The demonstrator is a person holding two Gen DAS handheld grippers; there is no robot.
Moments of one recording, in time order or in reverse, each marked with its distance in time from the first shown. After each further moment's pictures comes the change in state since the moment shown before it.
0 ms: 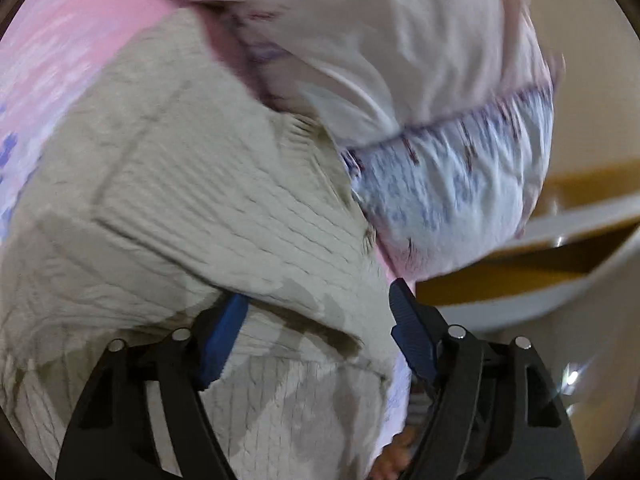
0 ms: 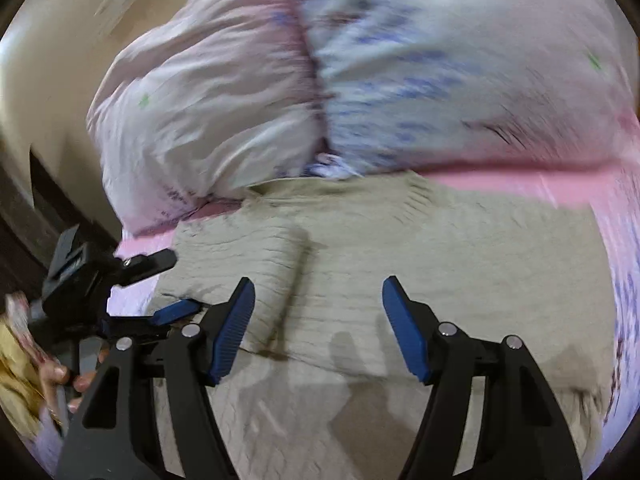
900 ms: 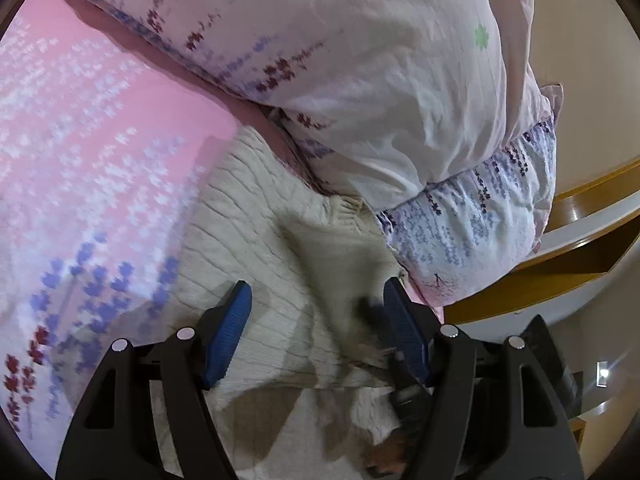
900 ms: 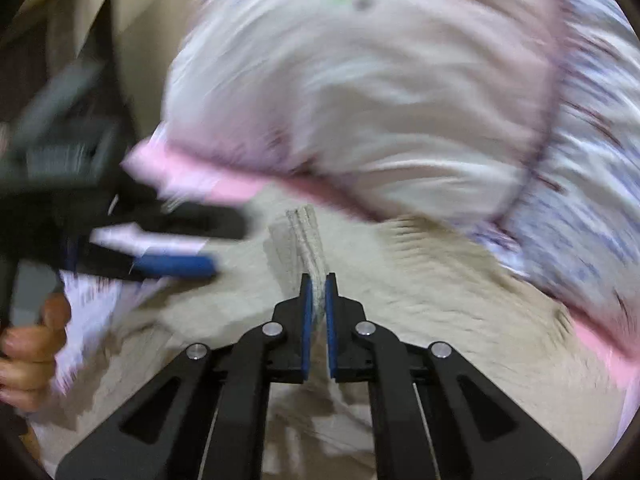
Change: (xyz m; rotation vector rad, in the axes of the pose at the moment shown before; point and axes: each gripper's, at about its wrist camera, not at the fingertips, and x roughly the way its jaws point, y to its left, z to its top) left arm -0.052 0.012 0.041 0.116 -0.099 0.110; right arm 0.065 0.126 0.010 -0.417 -0.032 -0.011
